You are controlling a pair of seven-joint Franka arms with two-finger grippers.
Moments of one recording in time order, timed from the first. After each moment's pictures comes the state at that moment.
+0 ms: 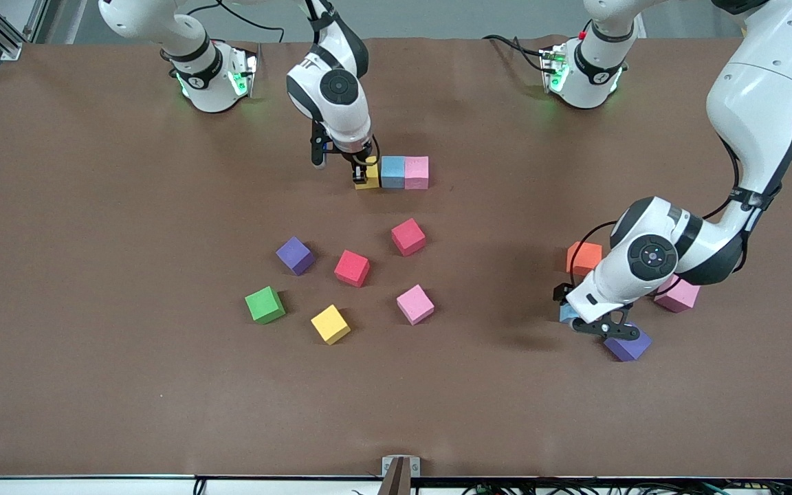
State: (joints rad) left arm 0.43 0.74 -0.74 -1.74 0.68 2.20 -0.42; right arm 1.03 0.31 -0.07 -2.29 0.18 2.56 2.34
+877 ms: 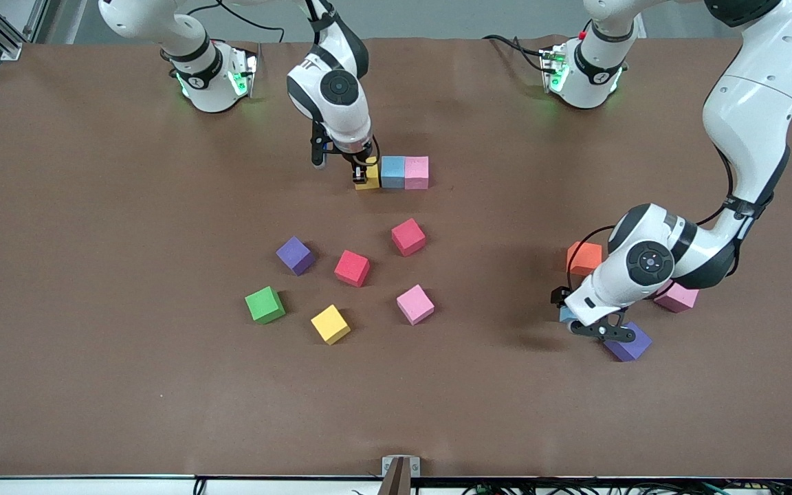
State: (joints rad) left arm 0.42 0.78 -0.71 -1.74 0.68 2.25 -0.42; right arm 1.03 0.31 -0.07 -2.29 0.18 2.57 2.35
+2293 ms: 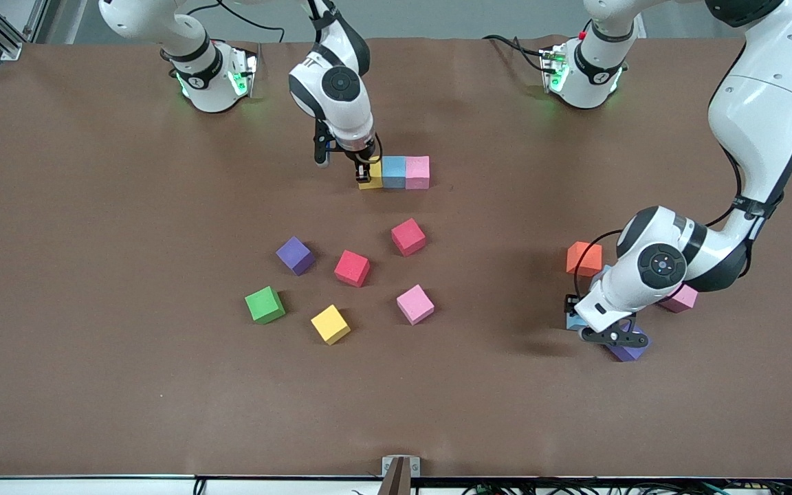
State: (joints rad) left arm 0.42 0.78 -0.70 -1.71 0.68 2.25 -0.43; right arm 1.04 0.31 -0.06 -2.29 0.18 2.59 2.36
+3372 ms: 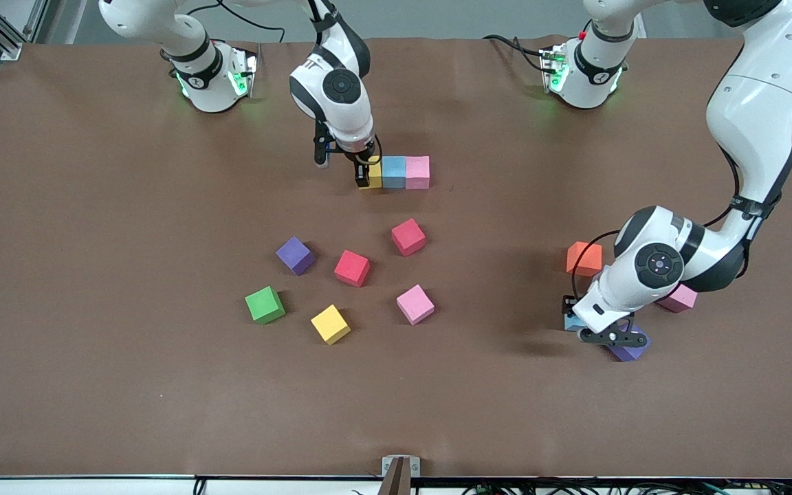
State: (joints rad) left arm 0.42 0.78 -0.71 -1.70 0.68 2.25 -0.47; right arm 1.04 0.32 -0.06 -2.29 0.18 2.59 2.37
